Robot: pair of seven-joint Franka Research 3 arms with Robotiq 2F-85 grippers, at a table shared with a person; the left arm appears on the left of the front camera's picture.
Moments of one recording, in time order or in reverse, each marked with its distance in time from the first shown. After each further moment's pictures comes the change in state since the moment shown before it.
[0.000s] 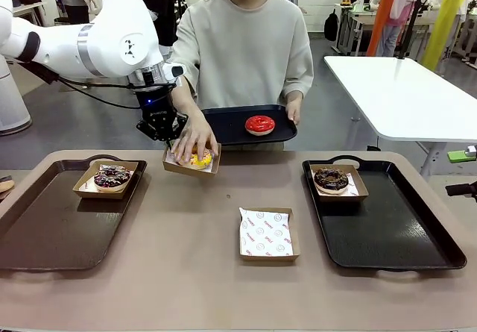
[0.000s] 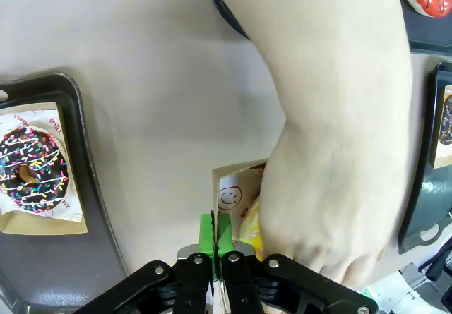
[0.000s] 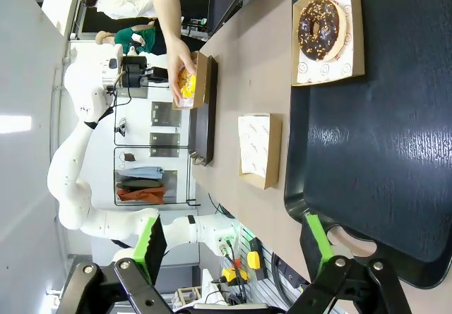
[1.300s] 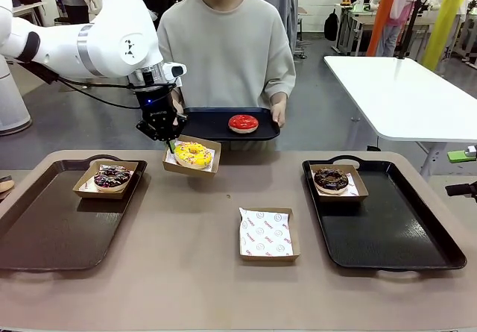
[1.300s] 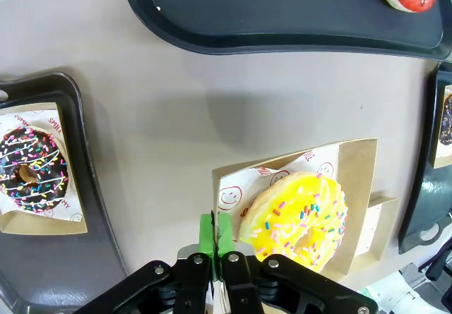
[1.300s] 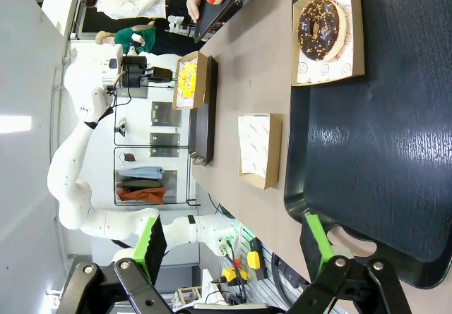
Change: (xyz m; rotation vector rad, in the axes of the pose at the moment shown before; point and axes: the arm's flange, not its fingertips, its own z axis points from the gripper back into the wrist) left arm 0.000 0.000 0.000 0.000 0.000 0.000; right arm 0.000 0.000 0.000 0.000 0.000 0.000
